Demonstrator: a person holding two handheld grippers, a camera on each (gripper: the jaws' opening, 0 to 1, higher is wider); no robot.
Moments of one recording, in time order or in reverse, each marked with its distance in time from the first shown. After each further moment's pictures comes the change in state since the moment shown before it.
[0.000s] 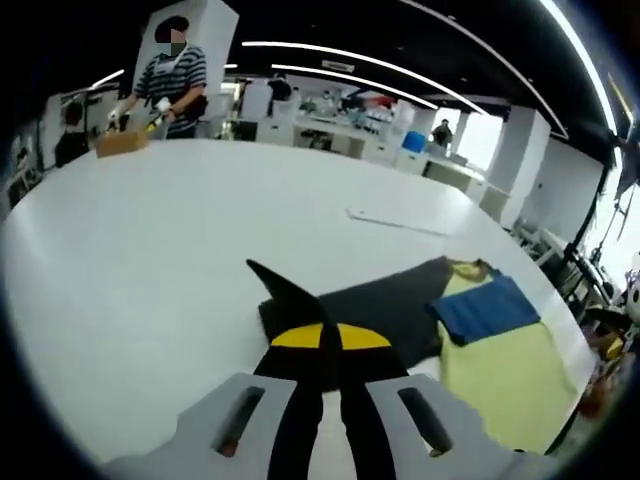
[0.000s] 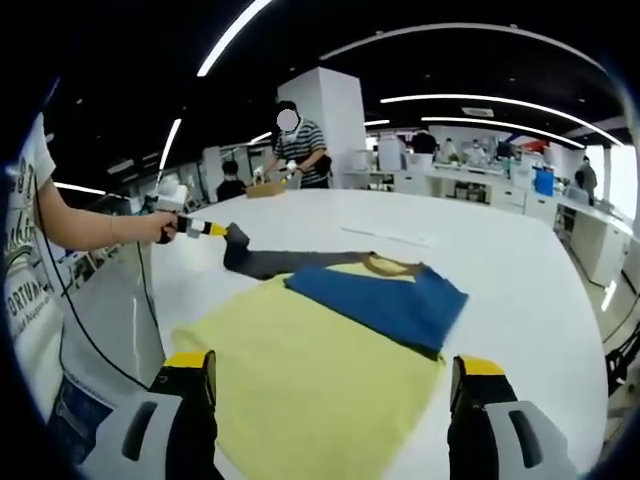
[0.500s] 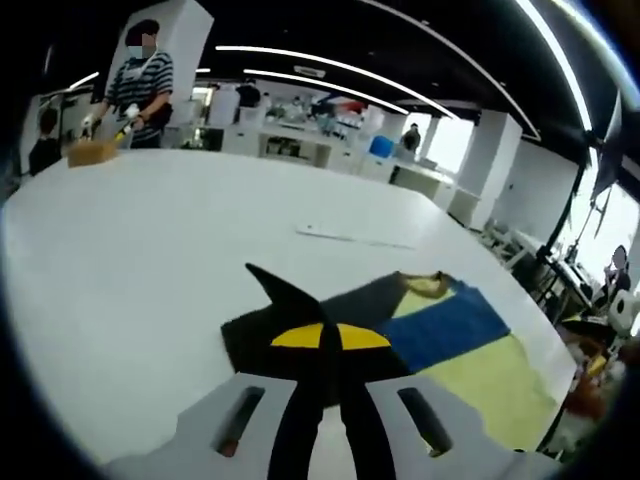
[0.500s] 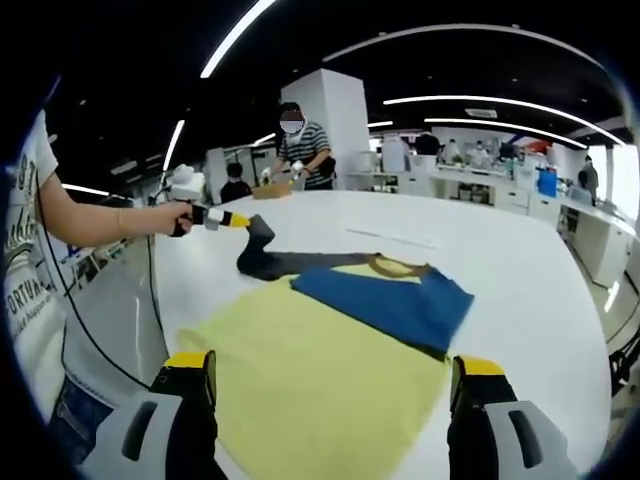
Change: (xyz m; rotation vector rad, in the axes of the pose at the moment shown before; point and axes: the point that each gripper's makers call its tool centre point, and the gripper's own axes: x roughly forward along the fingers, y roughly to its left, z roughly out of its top) left arm 0.026 -0.065 0.022 0.020 -0.024 -0.135; right arm 0.000 0.006 0.000 -0.002 -0.005 0.014
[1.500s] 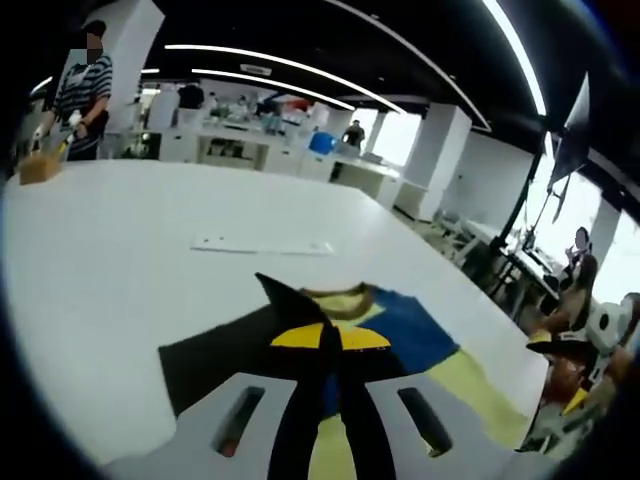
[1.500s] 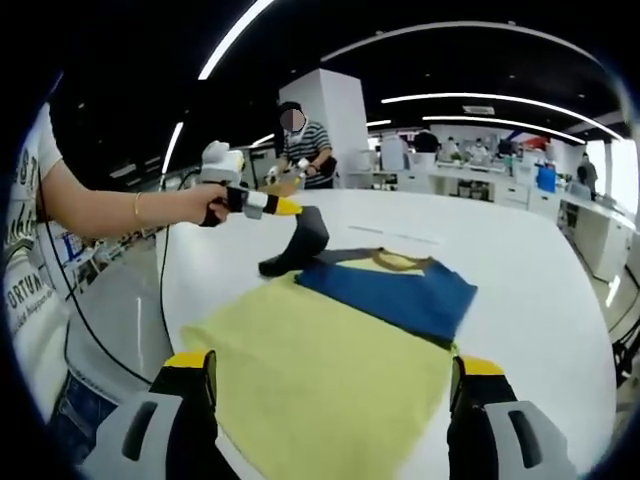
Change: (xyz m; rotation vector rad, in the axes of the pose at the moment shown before) left arm 0.062 -0.122 0.010 0.063 0.018 -0.226; right arm -0.005 0.009 -0.010 0.018 0.001 0.001
